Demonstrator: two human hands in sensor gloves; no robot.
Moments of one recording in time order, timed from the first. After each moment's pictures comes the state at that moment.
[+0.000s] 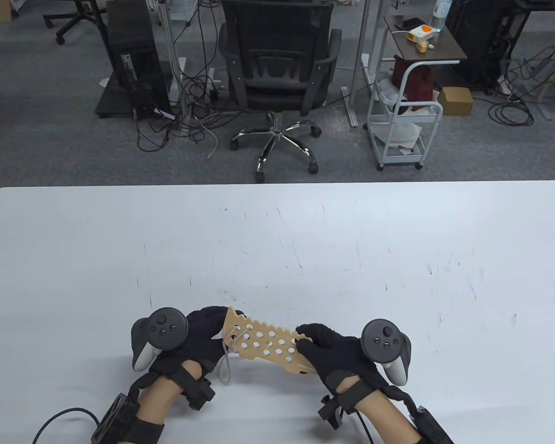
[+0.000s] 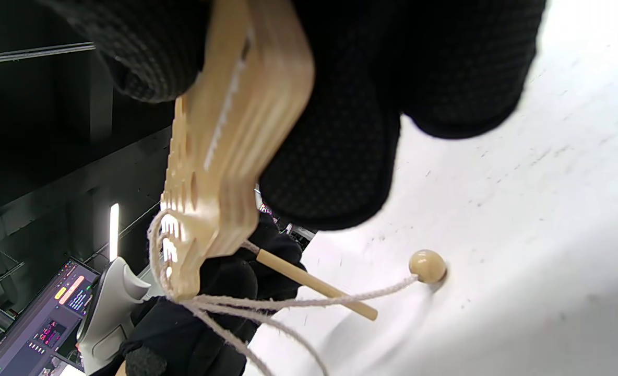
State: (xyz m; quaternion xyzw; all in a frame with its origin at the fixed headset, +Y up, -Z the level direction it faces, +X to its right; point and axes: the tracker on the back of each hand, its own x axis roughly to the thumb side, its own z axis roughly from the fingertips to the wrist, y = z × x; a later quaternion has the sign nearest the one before) left_hand -0.224 -0.739 -0.327 -0.06 -0.19 0.39 0.90; right_hand 0.109 -0.731 -0.293 0.17 0.02 0.82 0.55
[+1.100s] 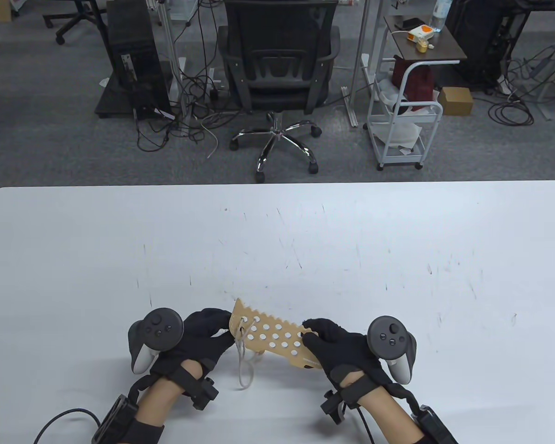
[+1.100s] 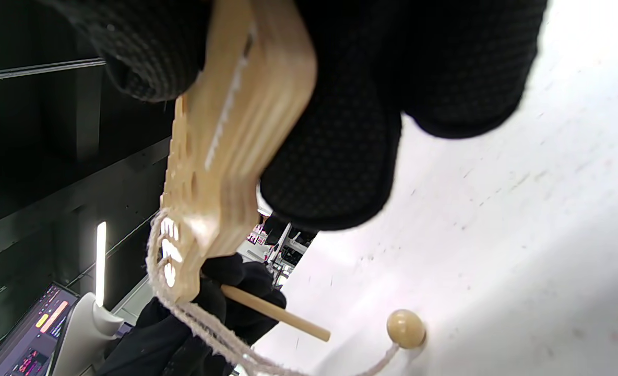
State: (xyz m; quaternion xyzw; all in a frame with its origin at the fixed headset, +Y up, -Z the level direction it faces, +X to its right) left_hand -0.233 -0.732 -0.325 -0.02 -0.16 0.42 0.89; right_hand 0.122 -0.731 -0.298 0.14 0.01 0.82 0.56
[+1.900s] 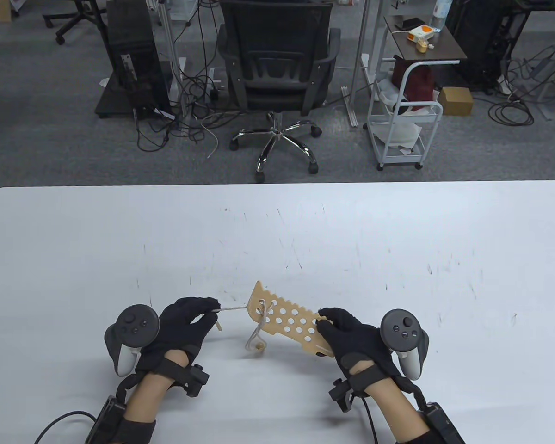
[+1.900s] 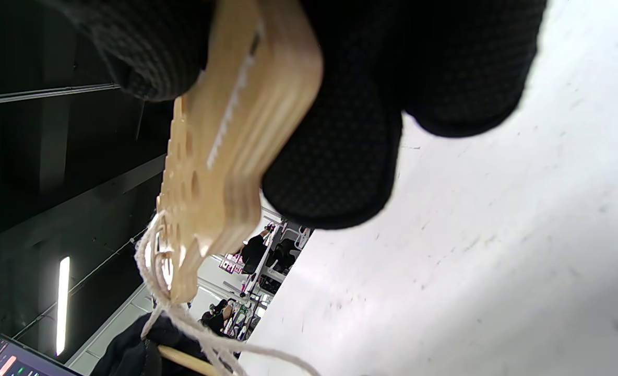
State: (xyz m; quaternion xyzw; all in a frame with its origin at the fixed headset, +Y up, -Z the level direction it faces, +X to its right) left_hand -0.268 -0.722 -0.328 0.04 -0.07 0.46 0.89; right_hand 0.146 -0.736 -0.311 0.08 0.00 0.82 0.57
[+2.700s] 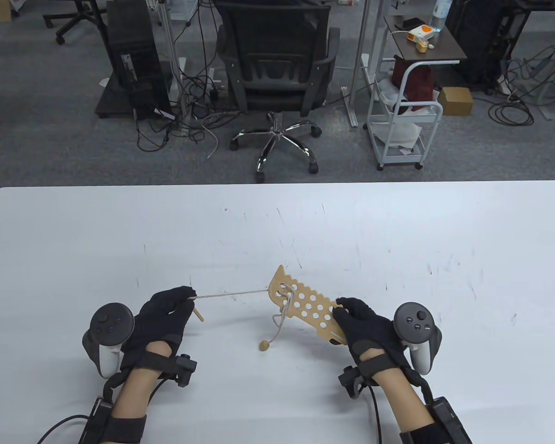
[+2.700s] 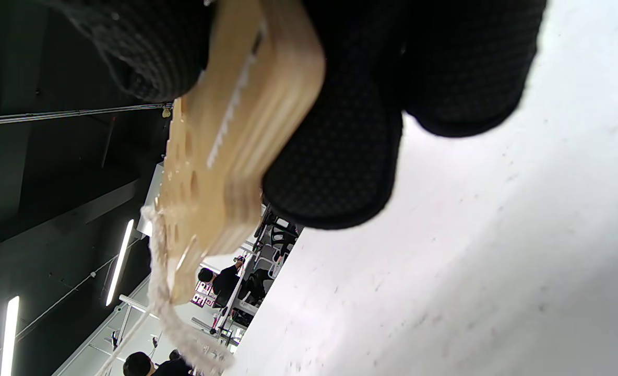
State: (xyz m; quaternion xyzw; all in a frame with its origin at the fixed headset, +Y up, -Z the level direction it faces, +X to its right) left_hand -0.299 -0.716 -0.329 0.07 0.00 0.50 0.86; right_hand 0.172 -0.744 -0.326 0.02 -0.02 0.82 0.57
